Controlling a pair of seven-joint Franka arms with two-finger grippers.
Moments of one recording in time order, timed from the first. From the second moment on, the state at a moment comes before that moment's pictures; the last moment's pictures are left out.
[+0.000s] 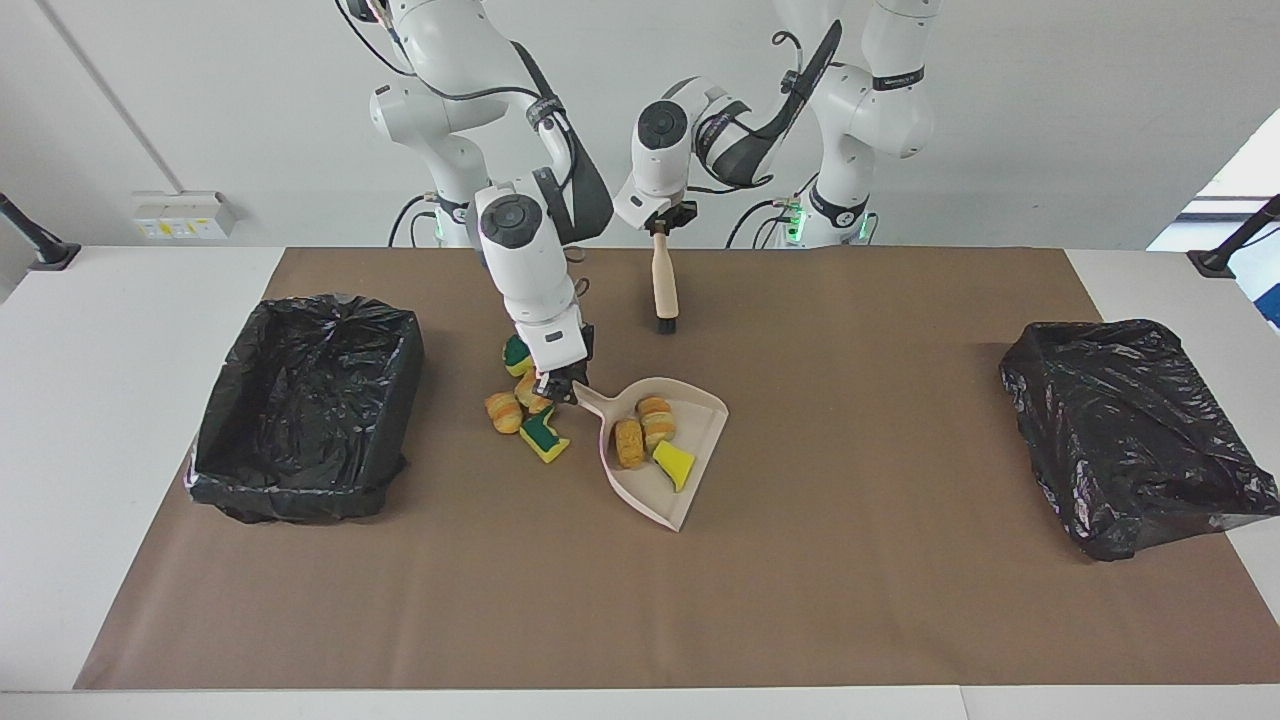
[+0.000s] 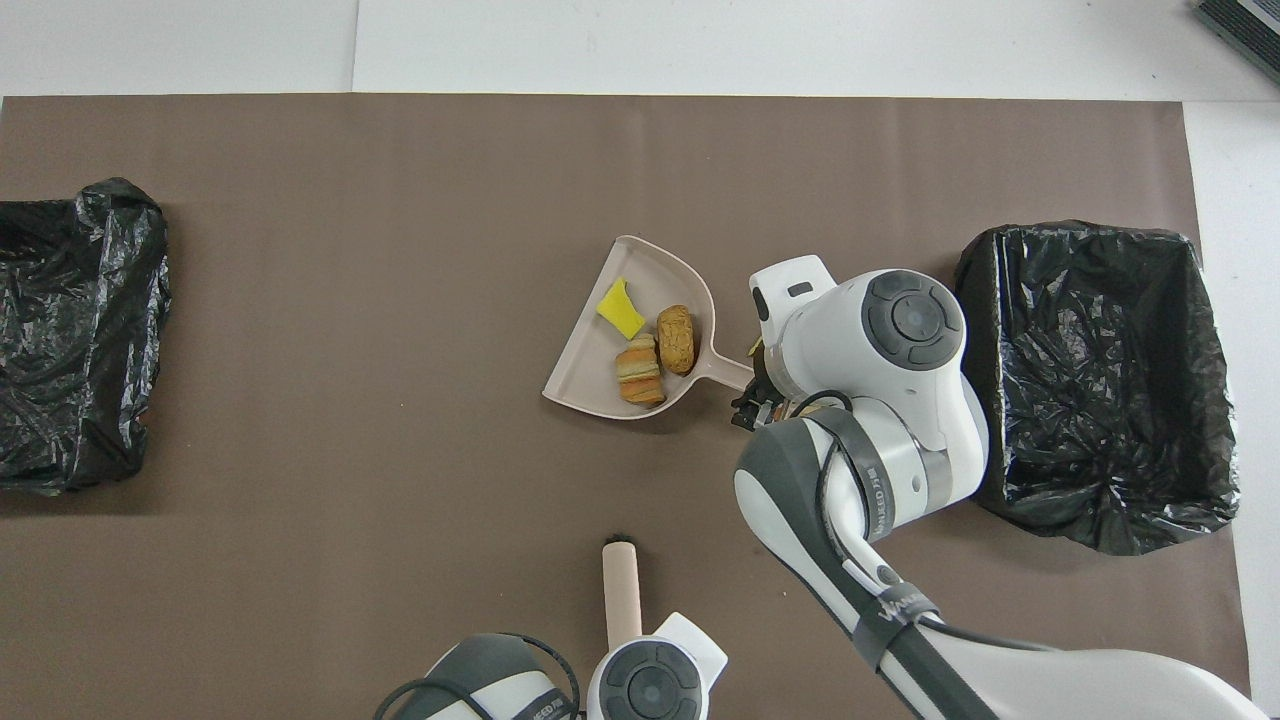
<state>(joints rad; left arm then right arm) -0.94 -0.05 -0.14 -2.33 -0.35 2.02 -0.87 0.39 0.22 0.01 -1.98 0.14 2.25 -0.81</state>
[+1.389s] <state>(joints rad) -0.55 -0.05 -0.09 -2.04 -0.14 1.83 -0.56 0.35 0.20 0.01 -1.98 0.17 2.28 -0.87</state>
